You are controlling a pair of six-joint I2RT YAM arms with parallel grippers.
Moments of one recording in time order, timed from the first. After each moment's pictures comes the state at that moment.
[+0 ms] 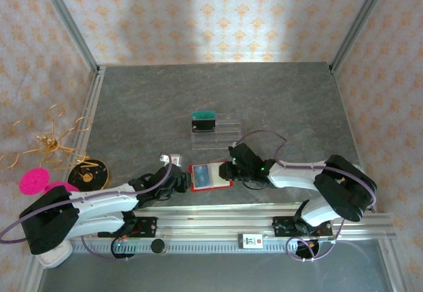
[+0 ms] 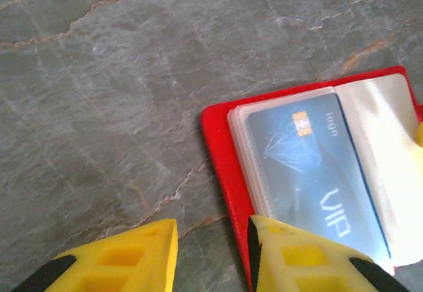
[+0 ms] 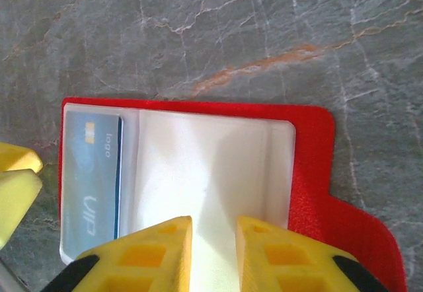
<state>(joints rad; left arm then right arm) -0.86 1.06 0.23 0.02 -0.20 -0.81 0.87 1.43 0.53 0.05 -0.13 0.81</state>
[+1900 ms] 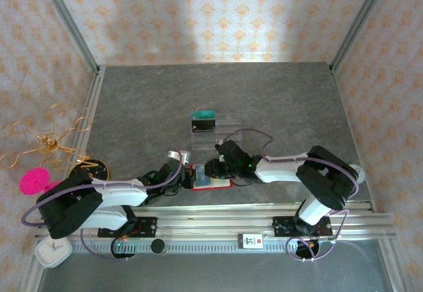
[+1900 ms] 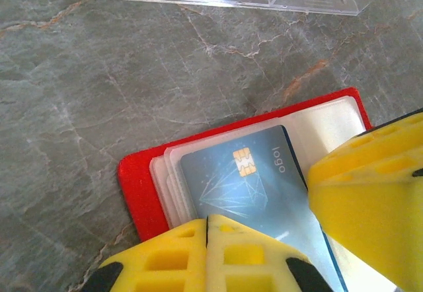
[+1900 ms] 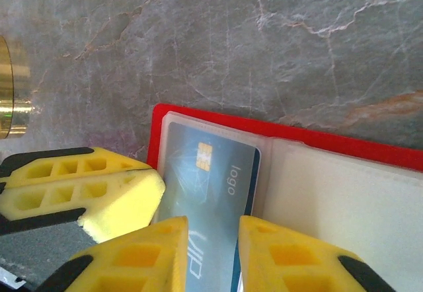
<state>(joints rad) -0.83 1.27 0.23 0.33 -0.10 -0.75 0.92 1.60 0.65 0.15 -0.24 0.90</state>
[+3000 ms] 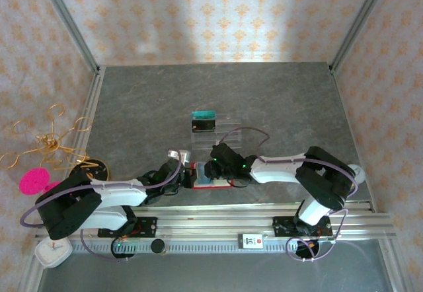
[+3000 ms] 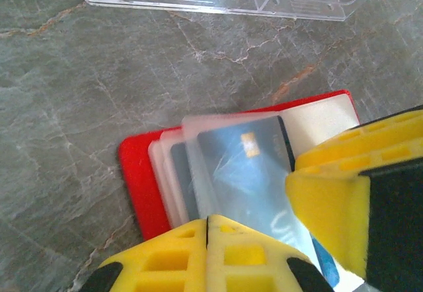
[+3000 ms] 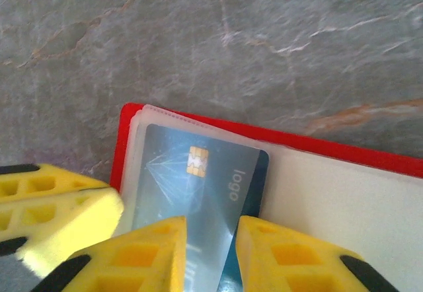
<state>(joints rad) -0.82 1.26 0.23 0.34 -0.08 -0.75 0.98 1.61 0.72 0.00 -0.02 0.86</state>
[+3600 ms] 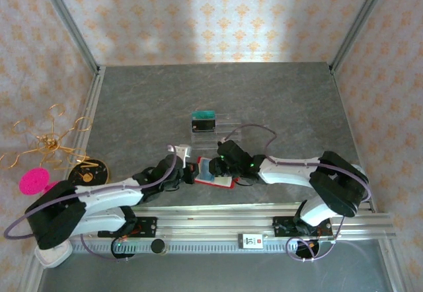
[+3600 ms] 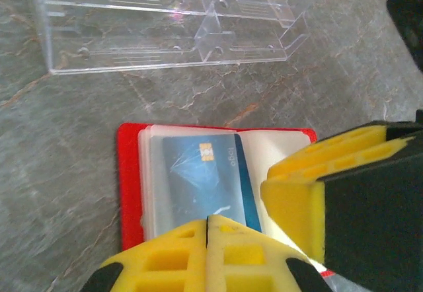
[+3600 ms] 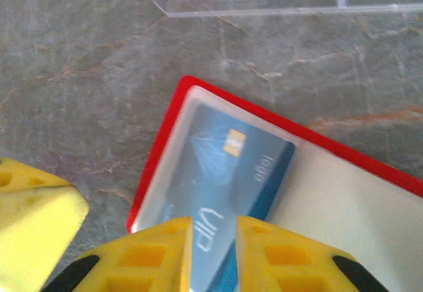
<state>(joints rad) -0.82 1.17 0.32 0.23 -0.07 -0.72 0.94 1.50 0.67 0.00 -0.07 0.84</state>
